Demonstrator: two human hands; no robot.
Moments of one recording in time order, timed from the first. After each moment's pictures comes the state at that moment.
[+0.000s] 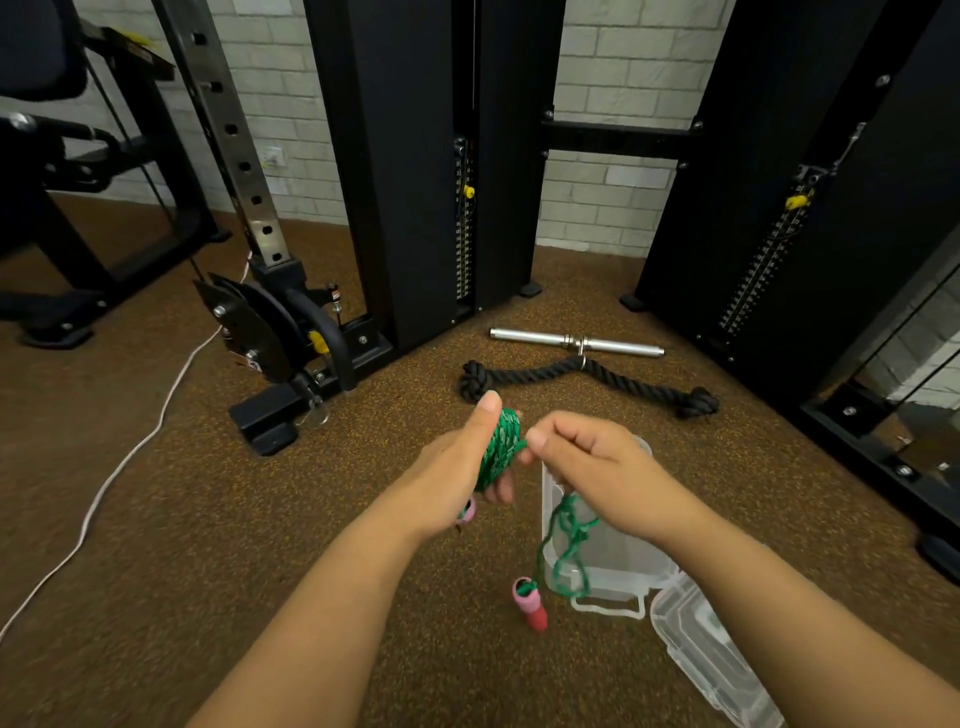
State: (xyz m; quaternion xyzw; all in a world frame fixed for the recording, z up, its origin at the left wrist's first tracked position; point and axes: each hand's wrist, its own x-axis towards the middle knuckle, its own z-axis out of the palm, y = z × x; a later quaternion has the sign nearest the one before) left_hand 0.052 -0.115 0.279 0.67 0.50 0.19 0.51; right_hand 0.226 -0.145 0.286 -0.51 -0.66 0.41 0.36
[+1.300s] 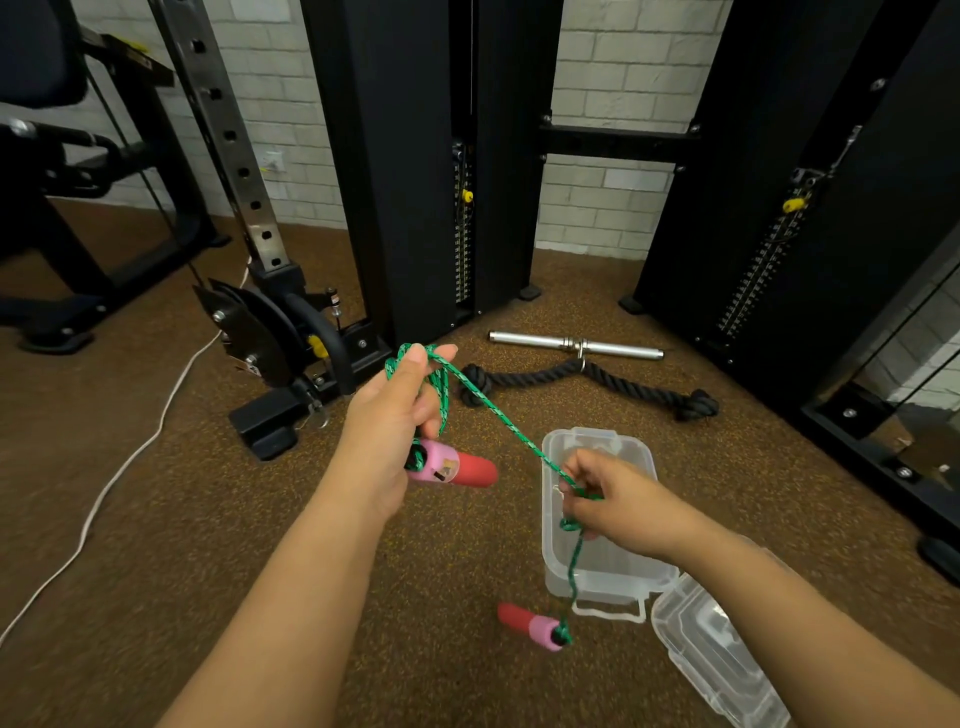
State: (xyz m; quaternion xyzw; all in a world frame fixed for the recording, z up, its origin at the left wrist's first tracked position) left_hand 0.038 -0.092 0.297 0.43 0.44 0.52 0.59; right_hand 0.253 -0.142 0.249 -0.64 -0.63 0.40 0.20
